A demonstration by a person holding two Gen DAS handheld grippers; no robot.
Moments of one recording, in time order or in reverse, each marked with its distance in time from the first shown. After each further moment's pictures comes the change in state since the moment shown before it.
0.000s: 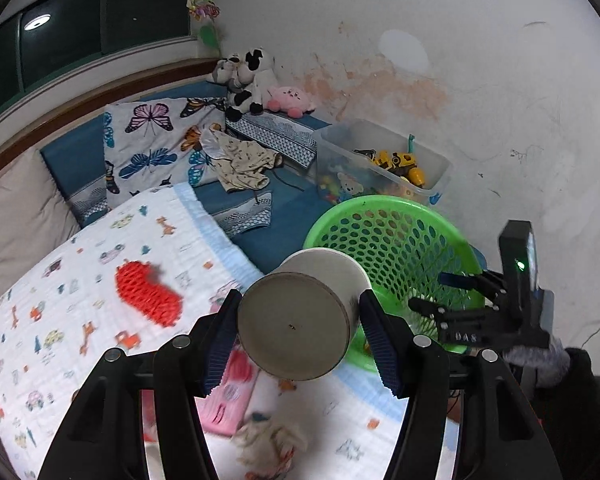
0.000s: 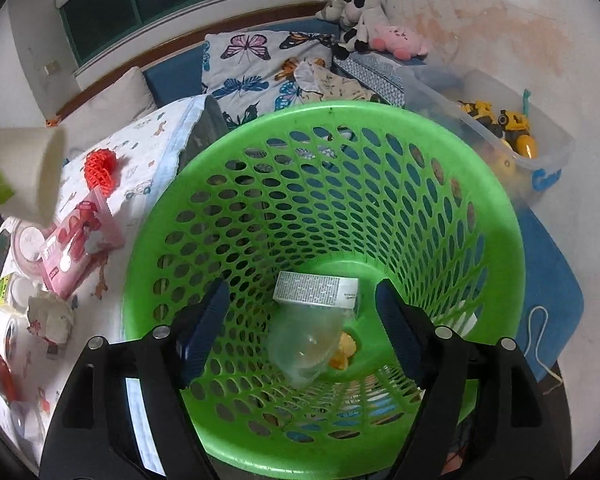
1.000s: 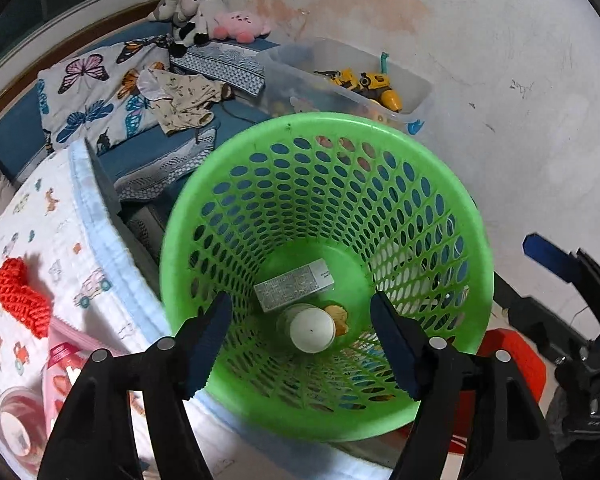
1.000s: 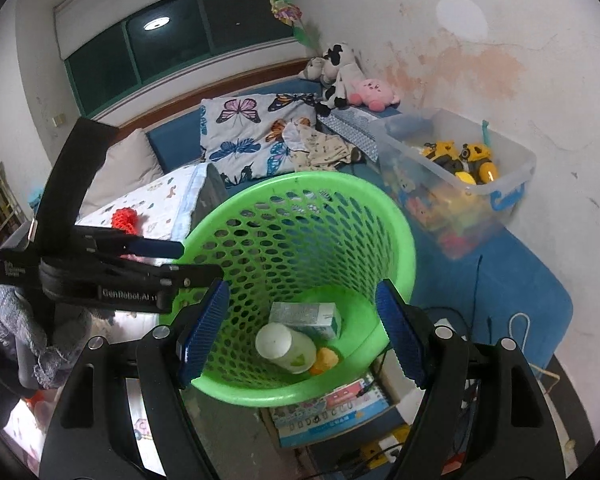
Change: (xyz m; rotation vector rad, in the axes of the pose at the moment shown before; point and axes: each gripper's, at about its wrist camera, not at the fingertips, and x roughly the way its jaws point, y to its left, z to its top) left arm 0.130 -0.084 0.006 0.049 0.252 -0.068; right arm -0.093 -0.026 -0.015 0.070 -0.204 0.010
